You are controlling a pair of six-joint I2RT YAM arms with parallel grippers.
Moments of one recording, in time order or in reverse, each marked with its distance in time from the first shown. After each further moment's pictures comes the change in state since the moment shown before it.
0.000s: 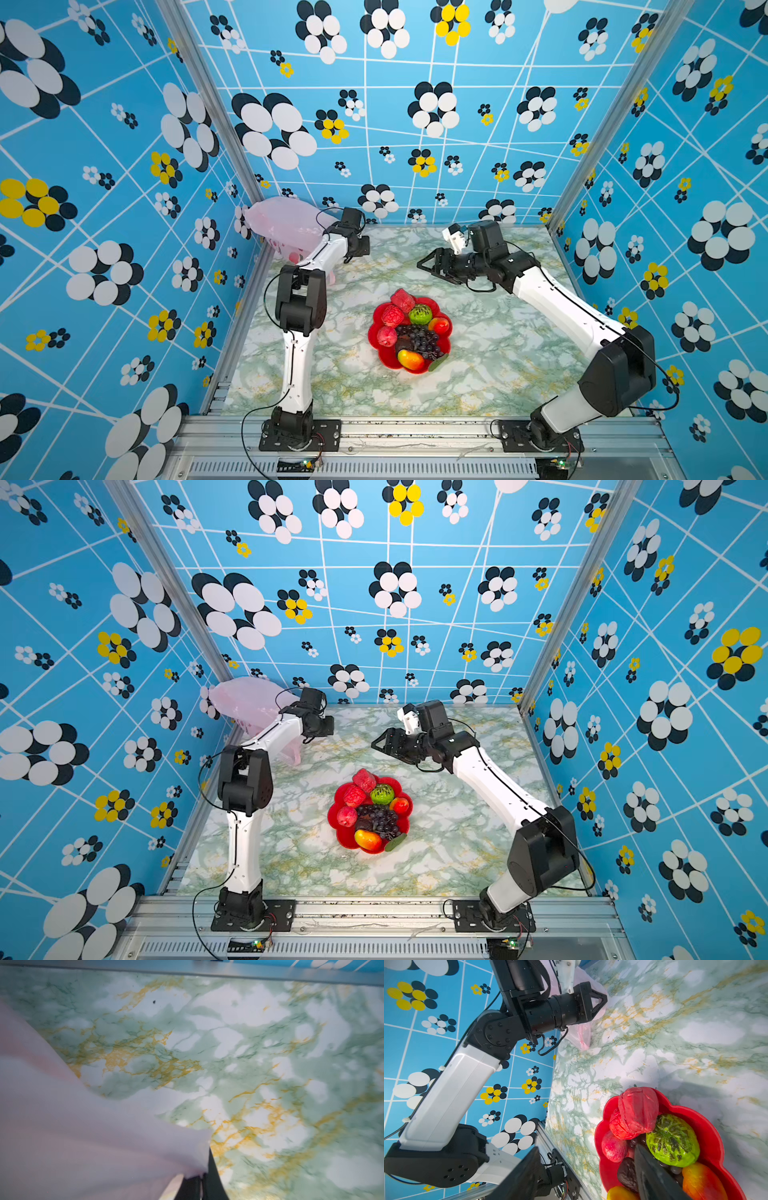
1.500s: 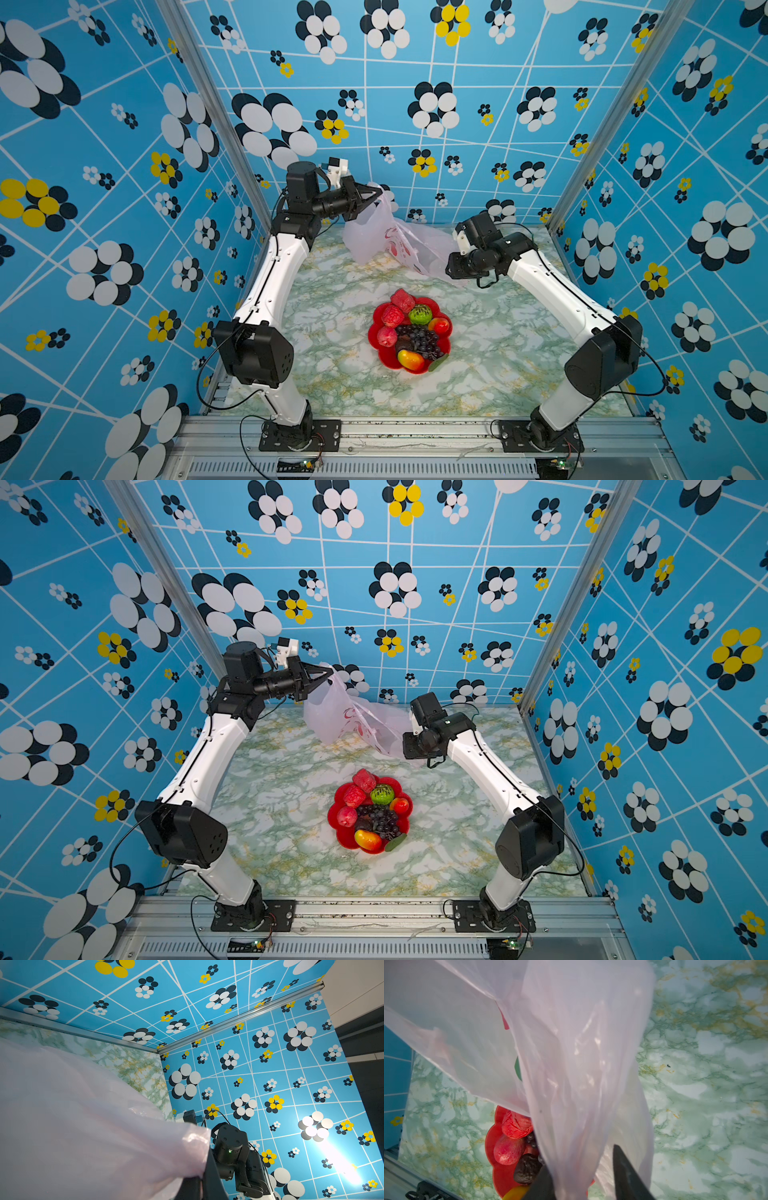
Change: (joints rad) left arm 0.058 -0.515 -0.132 0.393 0.848 -0.820; right arm 0.000 0.130 0.250 -0.480 0.514 -0.349
